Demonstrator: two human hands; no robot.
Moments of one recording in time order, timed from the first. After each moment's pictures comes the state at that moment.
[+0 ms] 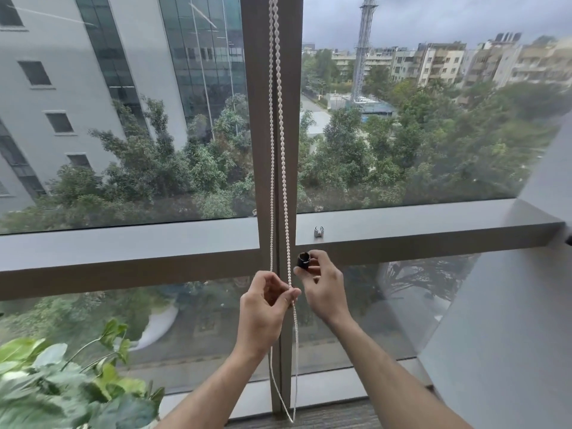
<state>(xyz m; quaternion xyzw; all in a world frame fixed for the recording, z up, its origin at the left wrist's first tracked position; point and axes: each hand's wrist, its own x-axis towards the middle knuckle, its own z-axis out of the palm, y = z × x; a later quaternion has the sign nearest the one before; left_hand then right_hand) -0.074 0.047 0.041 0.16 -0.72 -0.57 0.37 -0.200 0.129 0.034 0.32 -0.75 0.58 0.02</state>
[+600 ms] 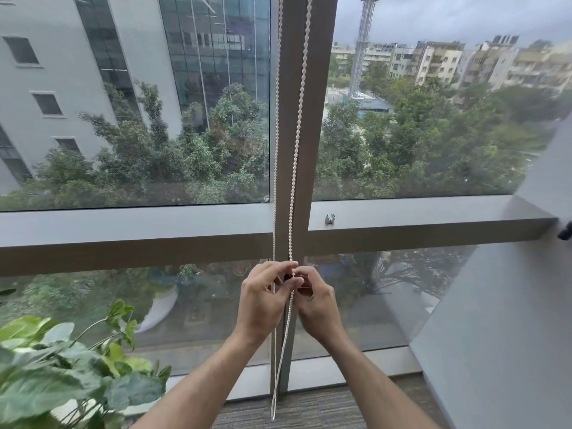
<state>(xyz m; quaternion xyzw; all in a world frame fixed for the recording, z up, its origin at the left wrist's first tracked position) -0.037 0.029 0.045 0.10 -0.79 -0.43 0.43 -0.123 0.130 0.011 0.37 -0.70 0.61 -0.02</state>
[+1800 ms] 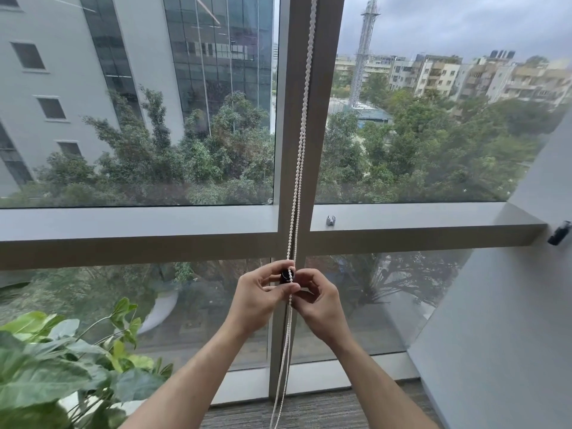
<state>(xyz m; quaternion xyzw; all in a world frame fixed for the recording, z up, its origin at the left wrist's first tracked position) -0.009 0.021 0.059 0.09 -0.71 -0.63 0.30 -0.097 0.145 0.031 0.37 -0.63 0.68 -0.10</state>
